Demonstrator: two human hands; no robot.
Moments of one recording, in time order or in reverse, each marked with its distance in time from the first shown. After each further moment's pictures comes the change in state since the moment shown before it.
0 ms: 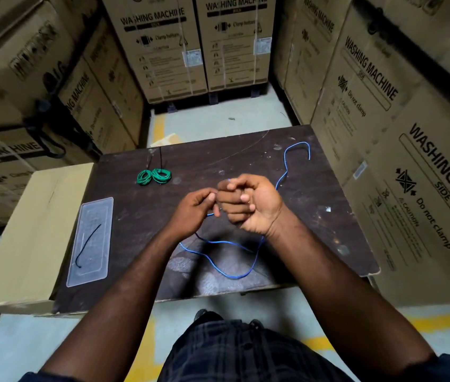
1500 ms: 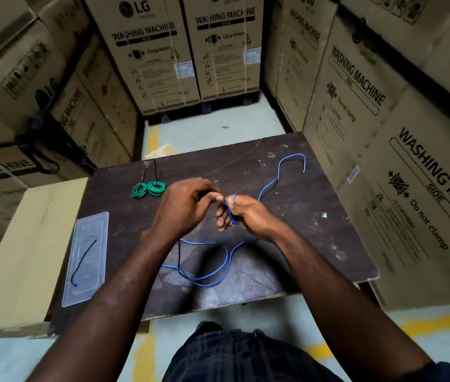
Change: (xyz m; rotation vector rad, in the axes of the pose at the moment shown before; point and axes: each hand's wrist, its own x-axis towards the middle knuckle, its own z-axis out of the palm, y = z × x) left_hand 0.007 0.063 -0.026 0.662 0.206 0.507; right_hand 0.004 0.001 -0.054 -0.905 0.459 -0.290
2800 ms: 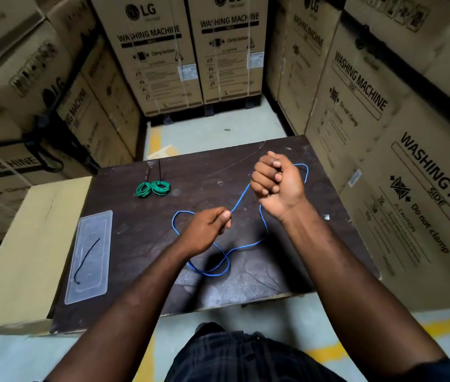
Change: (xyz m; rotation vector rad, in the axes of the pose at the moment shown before) left_hand -0.042 -0.017 0.061 -0.566 -0.298 -0.376; right_hand -0.009 -0.075 -0.013 0.892 0.011 -0.148
